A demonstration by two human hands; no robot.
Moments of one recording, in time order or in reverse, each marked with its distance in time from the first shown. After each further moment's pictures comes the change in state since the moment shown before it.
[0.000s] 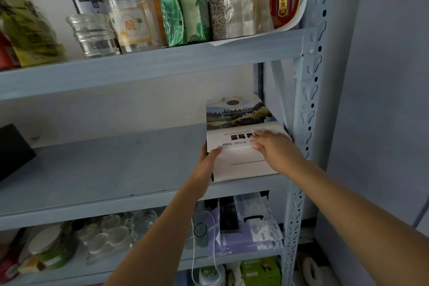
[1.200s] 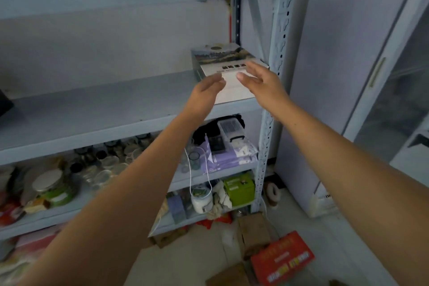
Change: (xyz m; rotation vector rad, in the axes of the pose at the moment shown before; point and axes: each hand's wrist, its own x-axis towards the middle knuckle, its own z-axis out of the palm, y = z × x) left_hand -0.176 0.044 -0.036 0.281 -0.222 0.302; right_hand -0.154 -0.138 -0.031 0.837 0.333 0.214
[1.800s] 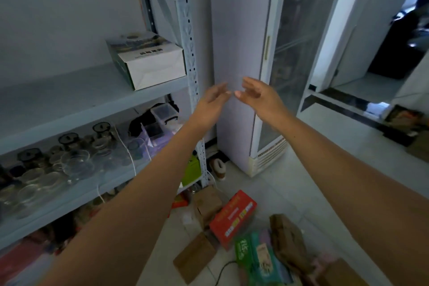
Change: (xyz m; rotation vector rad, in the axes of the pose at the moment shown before) left_hand -0.137 0.031 0.155 -0.078 -0.391 0.013; right_hand -0.212 -0.005 -0.123 -0.178 0.232 0.243
